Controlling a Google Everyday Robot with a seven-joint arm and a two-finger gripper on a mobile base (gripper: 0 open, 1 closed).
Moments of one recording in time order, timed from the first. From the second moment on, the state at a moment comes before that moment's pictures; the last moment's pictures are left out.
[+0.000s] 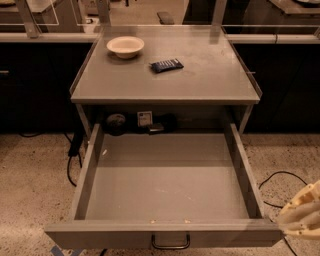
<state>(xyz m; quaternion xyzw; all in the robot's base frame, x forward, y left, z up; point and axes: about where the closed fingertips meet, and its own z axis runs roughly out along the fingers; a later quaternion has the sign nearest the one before) 0.285 -0.226 0.852 -0.65 0.73 0.13 0.17</state>
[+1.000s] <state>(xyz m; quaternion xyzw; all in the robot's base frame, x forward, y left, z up) 0.290 -0.167 0.754 -0.71 0.64 0.17 0.21</state>
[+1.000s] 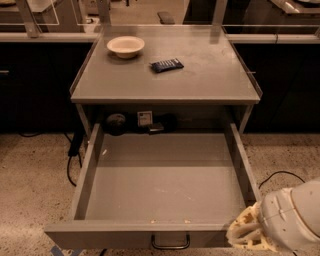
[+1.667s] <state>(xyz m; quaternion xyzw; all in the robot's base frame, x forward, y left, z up) 0.289 -0.153 0.723 -0.73 0.62 0.17 0.22</state>
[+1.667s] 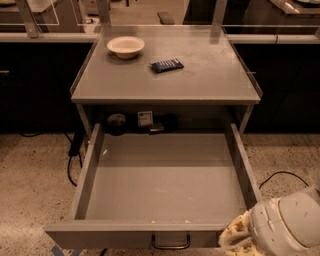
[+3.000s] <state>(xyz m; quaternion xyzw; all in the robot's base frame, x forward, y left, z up) 0.310 -0.170 0.637 -0.76 0.61 0.05 0.21</state>
